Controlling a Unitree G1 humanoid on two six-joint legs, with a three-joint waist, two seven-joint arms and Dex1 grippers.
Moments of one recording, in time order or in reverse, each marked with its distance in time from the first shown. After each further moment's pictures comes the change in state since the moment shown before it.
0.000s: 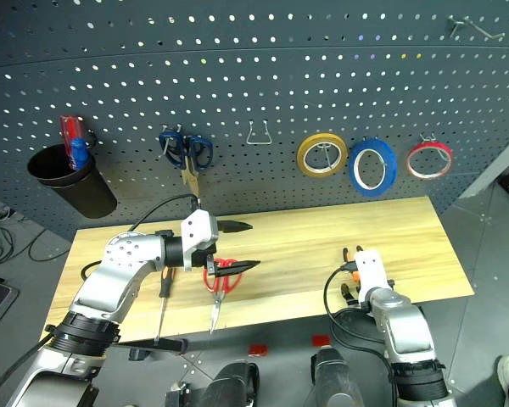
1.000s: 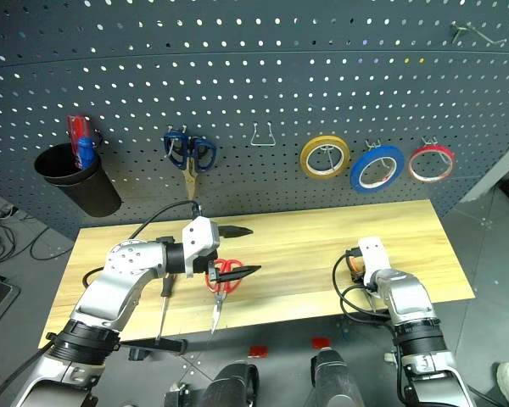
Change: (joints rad) left arm 0.059 -0.002 0.000 -0.036 0.003 -0.002 0.034; right arm -0.190 -0.070 0.001 0.334 0.015 -0.070 0.124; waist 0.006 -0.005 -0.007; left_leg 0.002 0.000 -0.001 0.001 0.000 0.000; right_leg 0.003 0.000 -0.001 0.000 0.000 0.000
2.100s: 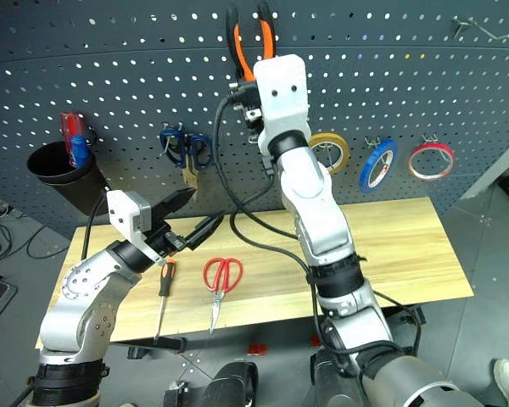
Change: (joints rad) left arm 0.194 -0.136 0.321 -0.331 -0.250 0.168 0.413; right arm -0.608 0.441 0.051 -0.043 -0.051 -0.790 -0.306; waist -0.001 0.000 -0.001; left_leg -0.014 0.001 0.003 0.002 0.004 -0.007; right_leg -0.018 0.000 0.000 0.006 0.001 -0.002
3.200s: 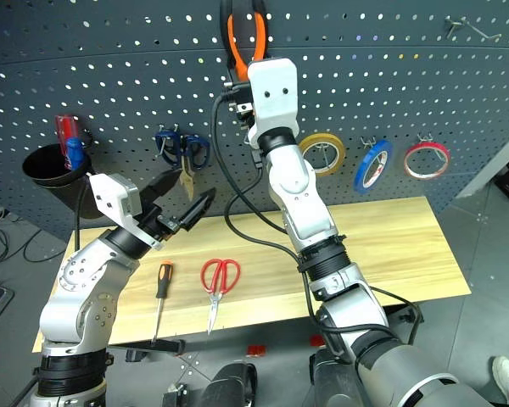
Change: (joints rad) left arm -0.071 -0.028 0.040 0.020 0.002 0.011 0.104; right arm -0.051 0.009 0.012 0.351 0.044 -0.335 -0.045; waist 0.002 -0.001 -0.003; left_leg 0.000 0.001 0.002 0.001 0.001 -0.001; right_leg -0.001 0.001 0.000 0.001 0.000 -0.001
